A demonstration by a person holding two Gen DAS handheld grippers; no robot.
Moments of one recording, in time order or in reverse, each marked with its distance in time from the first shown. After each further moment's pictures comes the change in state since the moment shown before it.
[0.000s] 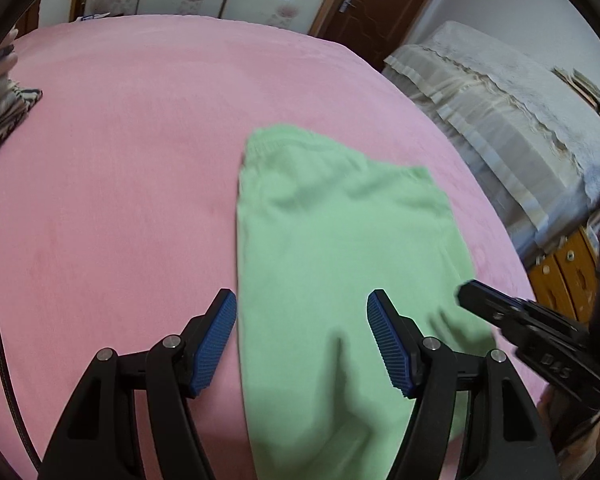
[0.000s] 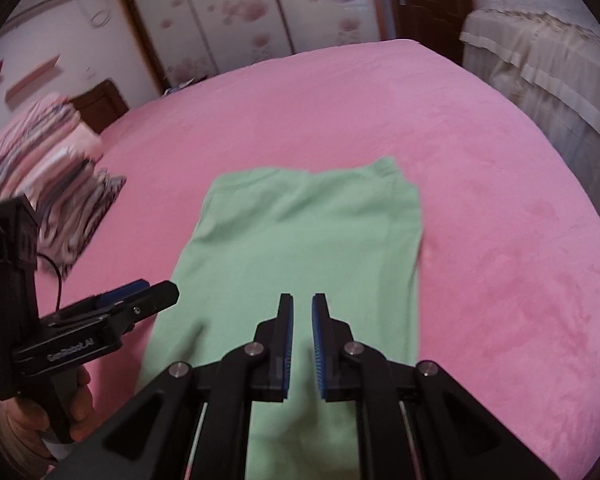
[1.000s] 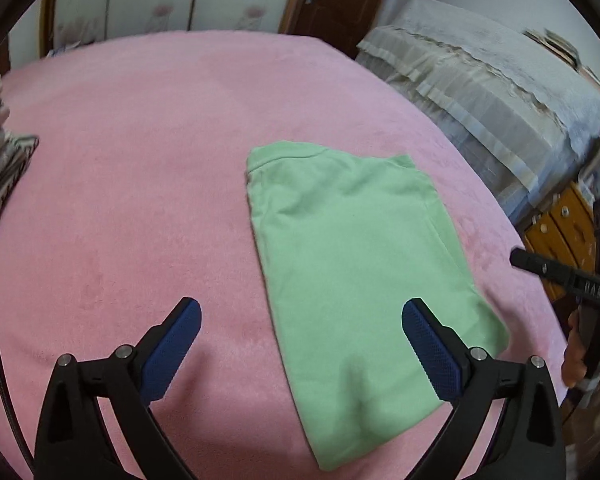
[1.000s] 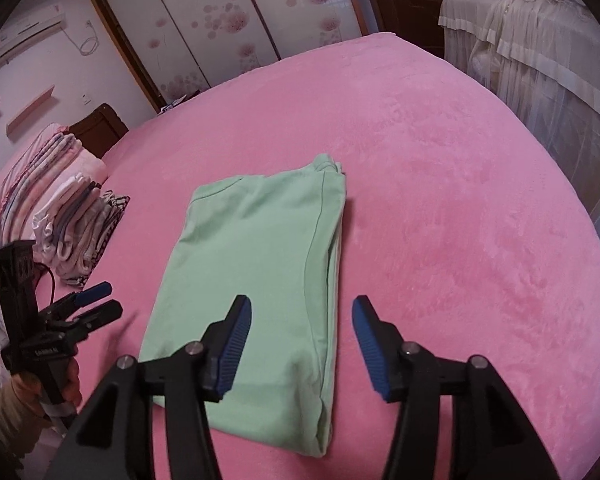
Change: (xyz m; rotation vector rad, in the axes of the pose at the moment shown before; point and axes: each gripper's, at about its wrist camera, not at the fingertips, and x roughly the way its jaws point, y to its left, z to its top) left arm -0.029 0.000 0.027 0.118 0.038 0.008; right arm -0.046 -0.077 0.009 0.113 -0.005 0.064
